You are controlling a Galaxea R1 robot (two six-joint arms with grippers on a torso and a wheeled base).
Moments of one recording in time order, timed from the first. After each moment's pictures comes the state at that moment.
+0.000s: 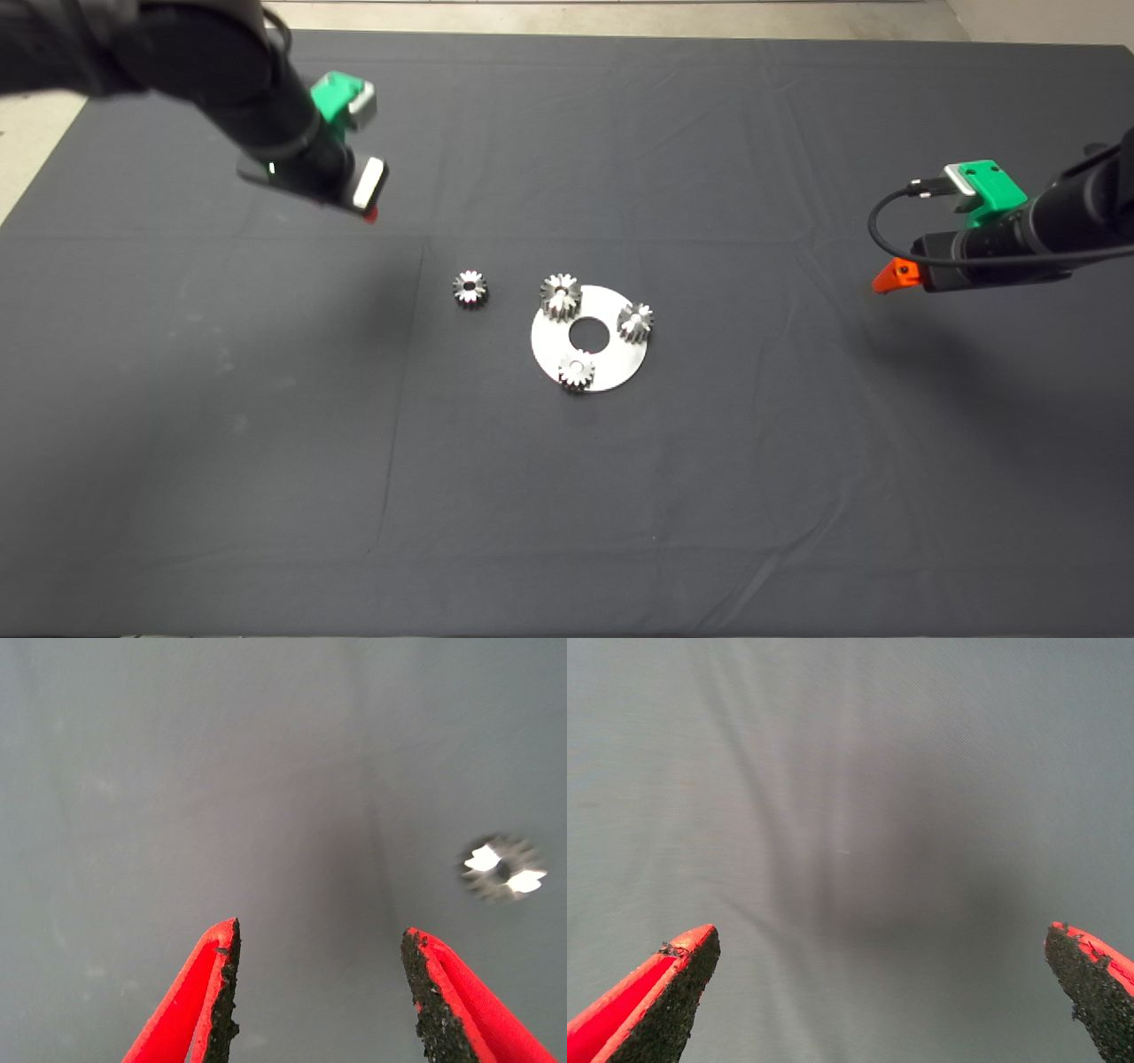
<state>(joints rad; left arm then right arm) -0.67 2.44 -1.14 0.40 1.53 -1.03 0.45 2.07 -0.92 -0.52 -1.53 1.23</state>
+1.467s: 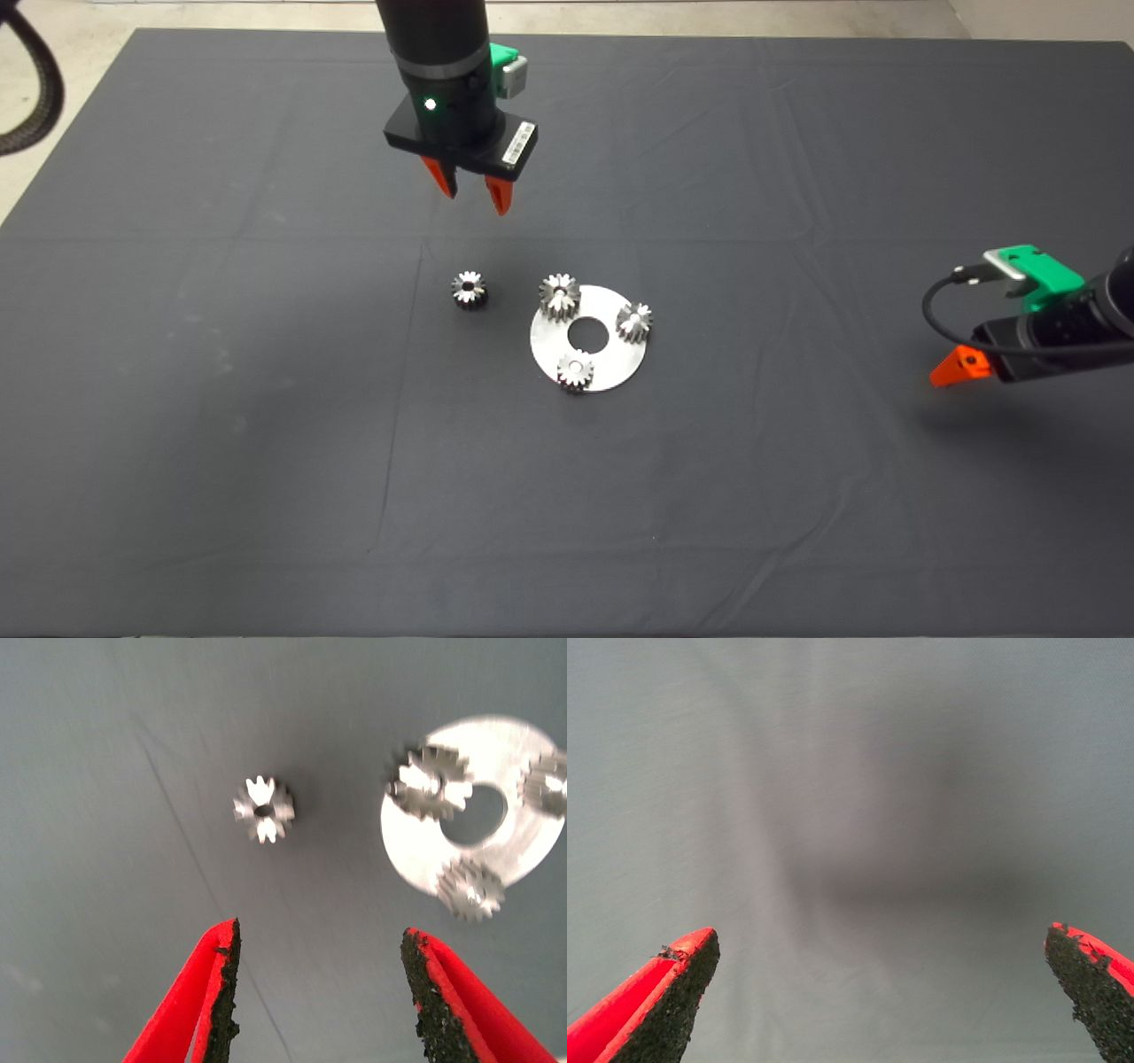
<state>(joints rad) -0.73 2.70 -1.28 0.06 1.52 -1.10 0.40 1.90 -0.75 -0.35 -1.52 1.09</state>
